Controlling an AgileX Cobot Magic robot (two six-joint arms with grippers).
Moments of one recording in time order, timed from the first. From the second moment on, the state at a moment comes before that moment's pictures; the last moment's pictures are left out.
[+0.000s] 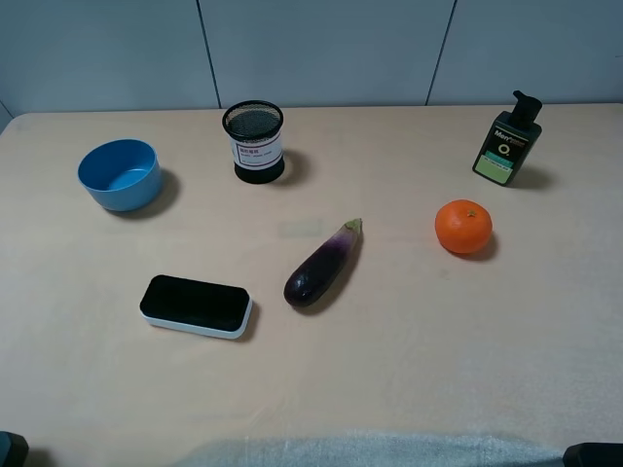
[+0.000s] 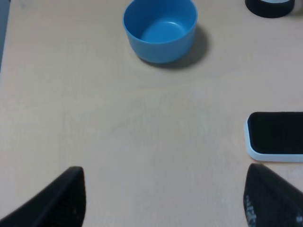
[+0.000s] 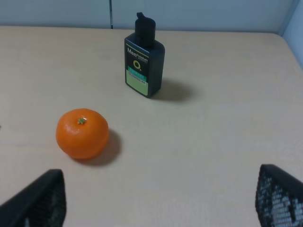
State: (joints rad) left arm 0.00 -0.01 -0.51 -0.02 1.09 0.14; right arm 0.00 -0.01 -0.50 0.02 1.02 -0.05
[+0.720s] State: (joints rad) left arm 0.00 -0.01 -0.51 -0.02 1.09 0.14; right arm 0.00 -0.01 -0.50 0.02 1.02 -0.05
